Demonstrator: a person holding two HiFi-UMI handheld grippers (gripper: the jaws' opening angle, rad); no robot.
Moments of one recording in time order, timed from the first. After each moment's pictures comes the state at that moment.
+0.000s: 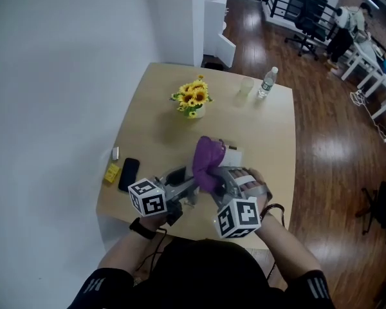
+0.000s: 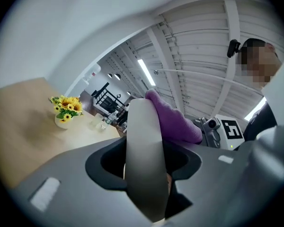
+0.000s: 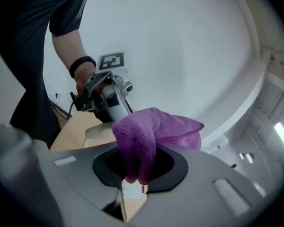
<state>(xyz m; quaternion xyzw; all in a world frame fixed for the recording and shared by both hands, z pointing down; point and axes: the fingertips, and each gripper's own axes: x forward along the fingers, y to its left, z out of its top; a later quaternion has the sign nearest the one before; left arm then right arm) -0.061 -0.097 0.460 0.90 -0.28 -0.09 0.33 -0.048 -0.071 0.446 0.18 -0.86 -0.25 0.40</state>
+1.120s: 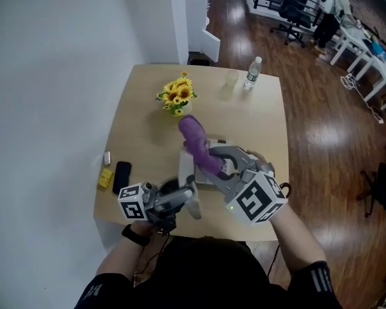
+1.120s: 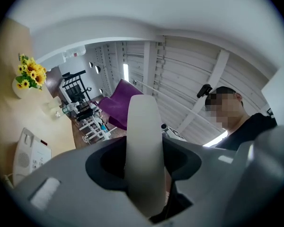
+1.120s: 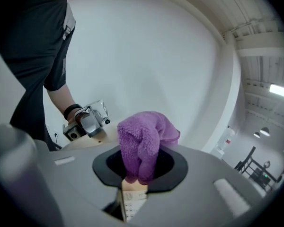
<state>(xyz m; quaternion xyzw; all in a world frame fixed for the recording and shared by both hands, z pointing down) -0.038 -0.048 0.385 0.89 -0.06 -0.25 0.38 -0.026 -0.086 0.351 0.19 -0.94 -0.16 0.25</state>
